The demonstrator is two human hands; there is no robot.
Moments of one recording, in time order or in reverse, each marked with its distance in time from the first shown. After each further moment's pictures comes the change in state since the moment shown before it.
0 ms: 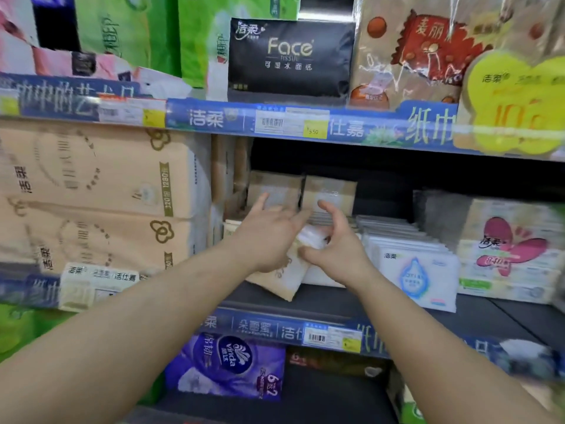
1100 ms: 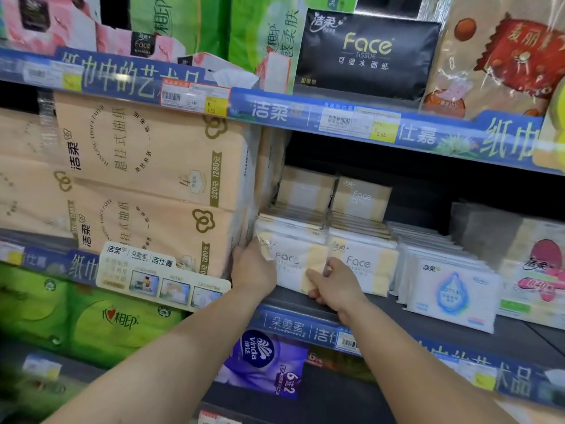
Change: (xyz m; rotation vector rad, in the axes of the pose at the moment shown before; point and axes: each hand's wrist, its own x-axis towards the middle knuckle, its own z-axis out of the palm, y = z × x) left_hand -0.055 -0.018 0.098 -0.938 0.134 -0.988; right_hand 0.000 0.032 0.079 -0.046 -0.041 0.455
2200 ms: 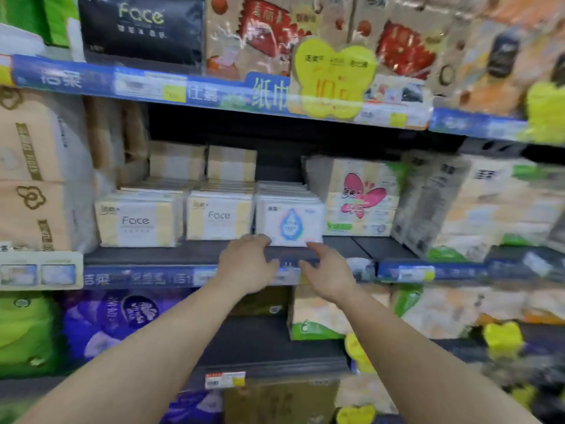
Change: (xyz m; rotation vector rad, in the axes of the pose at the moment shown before) left_hand -0.168 0.138 0.087 0.355 -0.430 0.460; right_hand -0.128 0.100 -0.199 -0.497 0.248 -0.042
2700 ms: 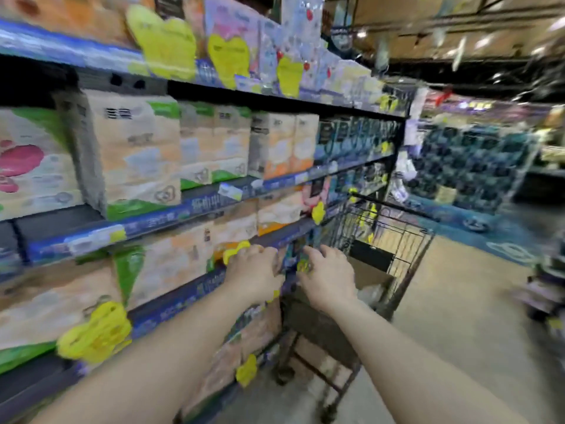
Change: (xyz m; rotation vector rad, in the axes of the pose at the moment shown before) left_hand -0.134 0.474 0.217 -0.026 -0.395 0.729; right_hand -0.271 0.358 -0.281 -0.614 0.356 0.610
